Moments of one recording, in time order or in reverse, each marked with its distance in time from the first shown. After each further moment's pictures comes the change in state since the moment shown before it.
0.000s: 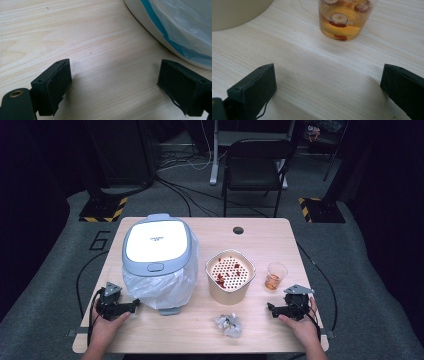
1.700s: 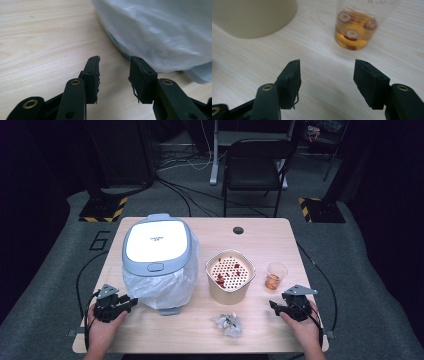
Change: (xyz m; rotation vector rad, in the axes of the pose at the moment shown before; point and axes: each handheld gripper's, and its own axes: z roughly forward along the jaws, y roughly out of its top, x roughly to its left) left arm -0.024 0.012 -0.037 -0.023 -0.125 -0.072; right arm 0.016 0.013 -0.030 -0.015 0.037 -0.032
